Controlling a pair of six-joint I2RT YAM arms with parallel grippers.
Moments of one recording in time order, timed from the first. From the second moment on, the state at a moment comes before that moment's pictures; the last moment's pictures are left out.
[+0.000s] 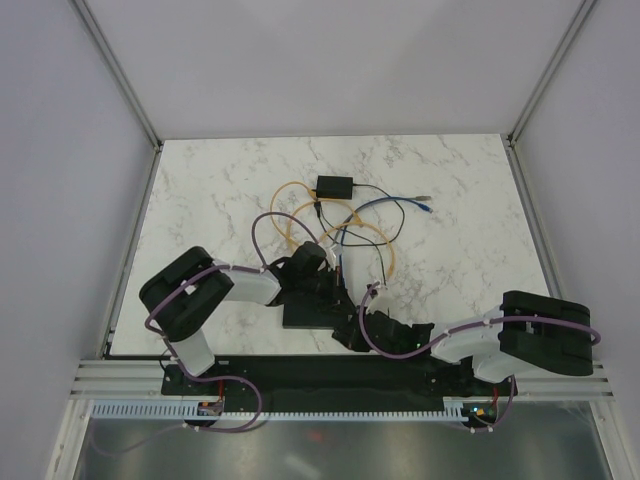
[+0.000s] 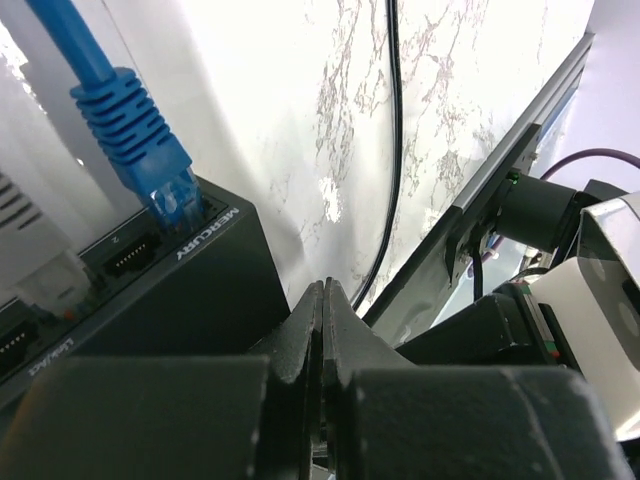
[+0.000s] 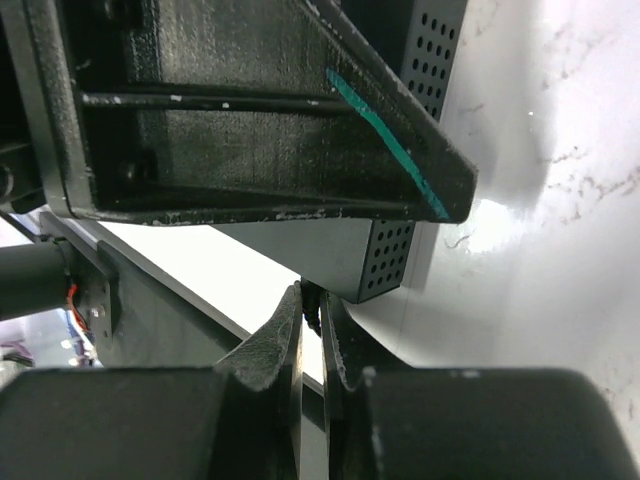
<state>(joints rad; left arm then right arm) -0.83 1.72 0.68 0.27 0.49 -0.91 1.29 1.39 0.27 0.49 0.33 1.21</state>
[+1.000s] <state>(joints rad) -0.83 1.80 0.68 0.37 0.54 -0.93 1.35 1.39 0.26 0.48 0.42 1.31</state>
